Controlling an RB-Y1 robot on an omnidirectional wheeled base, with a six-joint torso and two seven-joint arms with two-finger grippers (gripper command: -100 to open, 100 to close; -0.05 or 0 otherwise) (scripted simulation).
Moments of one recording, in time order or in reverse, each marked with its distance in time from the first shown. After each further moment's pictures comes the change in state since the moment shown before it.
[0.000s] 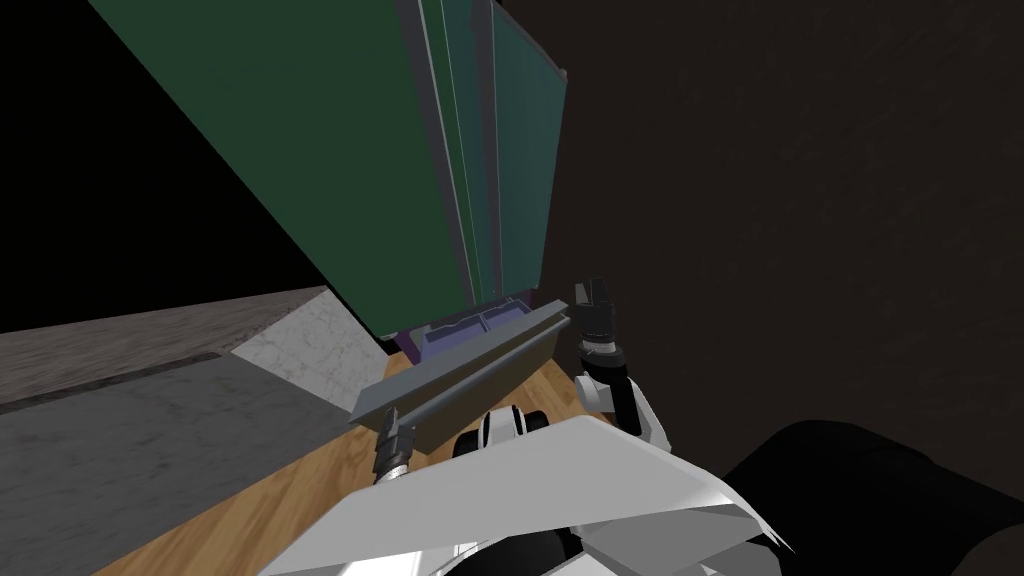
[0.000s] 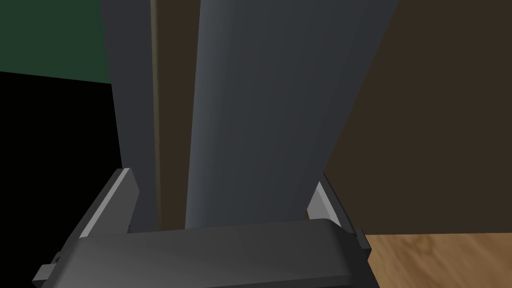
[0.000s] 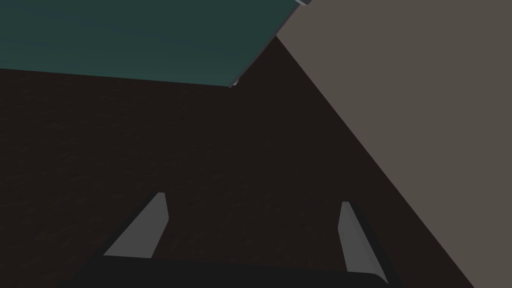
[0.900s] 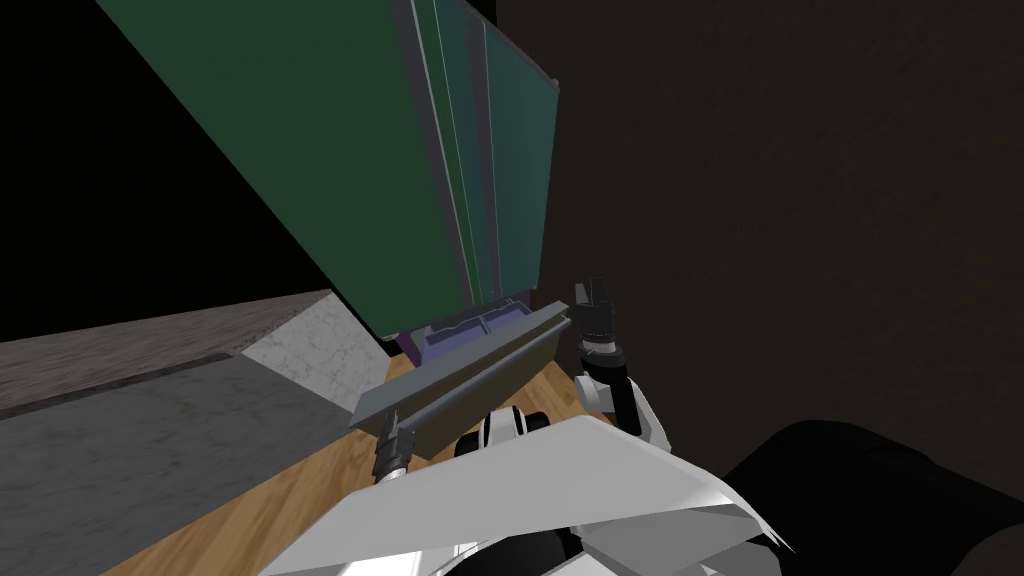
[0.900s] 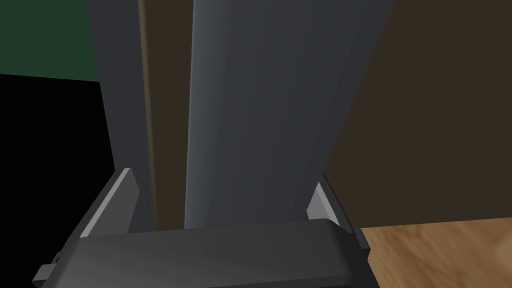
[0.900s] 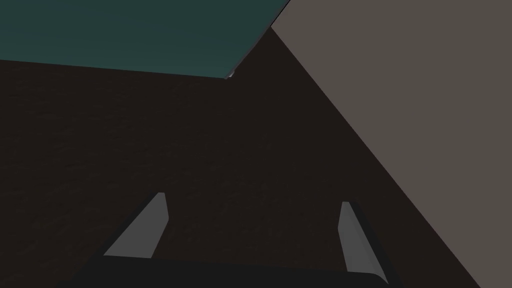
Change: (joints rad) left arm 0.036 -0.007 -0.001 -0.057 -0.001 0.097 -0.010; right arm 0.000 0.000 0.000 0.000 0.000 0.000 0.000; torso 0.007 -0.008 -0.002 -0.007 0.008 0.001
